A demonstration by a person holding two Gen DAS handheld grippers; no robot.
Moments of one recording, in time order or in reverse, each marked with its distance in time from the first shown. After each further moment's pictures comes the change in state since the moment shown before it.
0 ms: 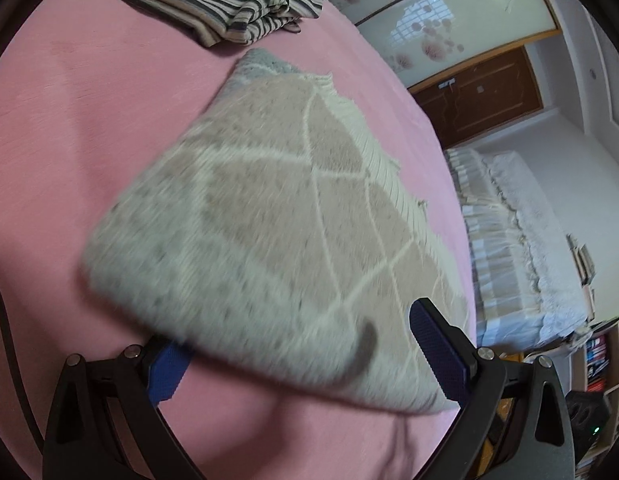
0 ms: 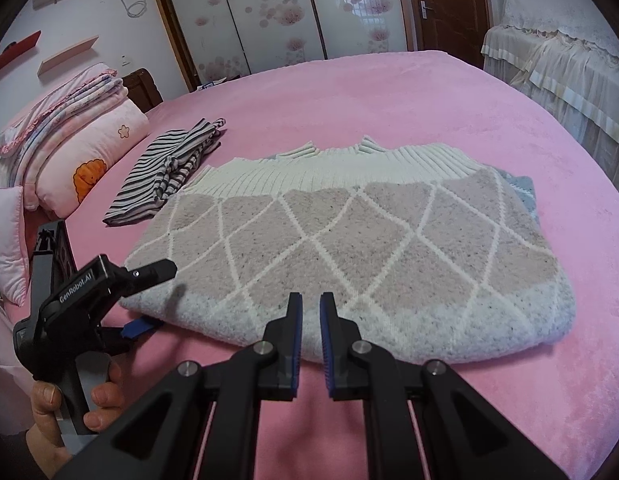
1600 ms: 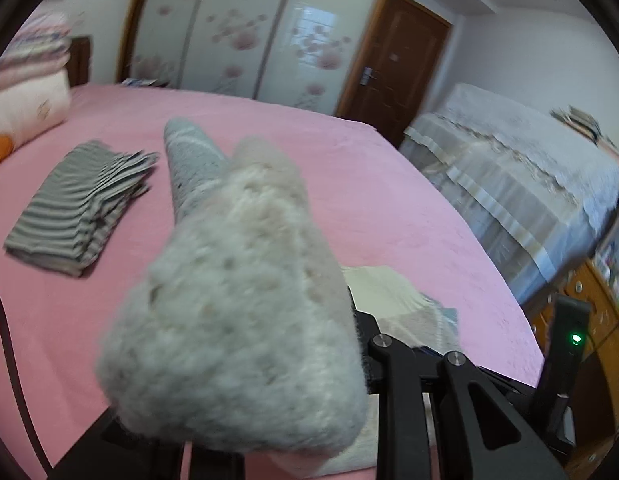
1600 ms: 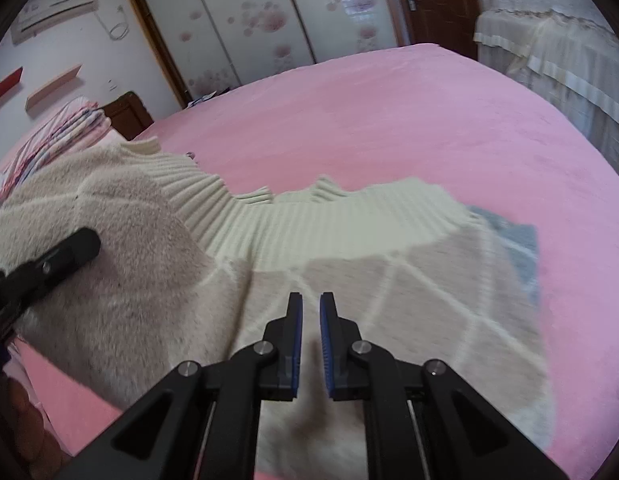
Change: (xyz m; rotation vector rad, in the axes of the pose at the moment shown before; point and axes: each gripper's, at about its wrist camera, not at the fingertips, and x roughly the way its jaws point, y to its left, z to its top) left arm -0.009 -0.243 -0.029 0.636 -0.214 0.167; right arm 0.014 -0.096 0.057 0.091 -0.023 0.036
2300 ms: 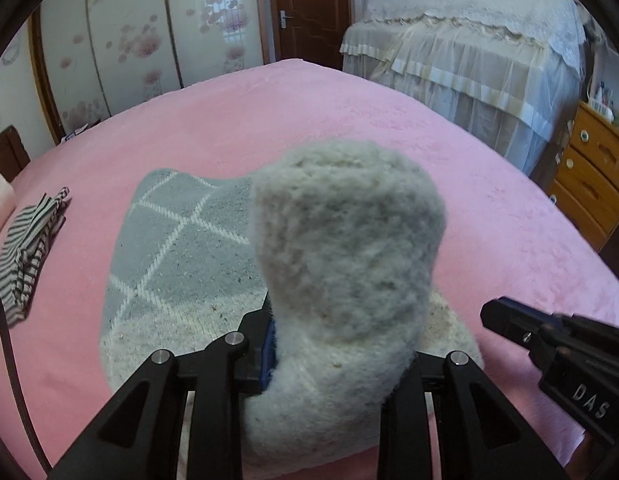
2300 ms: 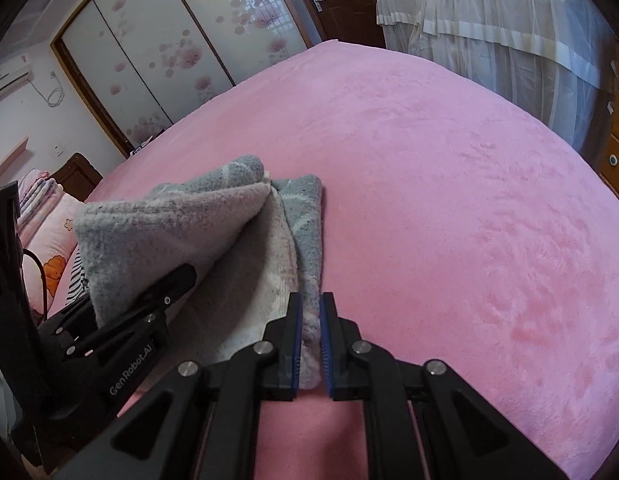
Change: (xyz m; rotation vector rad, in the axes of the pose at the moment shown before) left arm 0.065 -0.158 -0.079 0.365 0.167 0.049; right arm -0.062 -0.125 -0.048 0.225 -0.040 -0.089
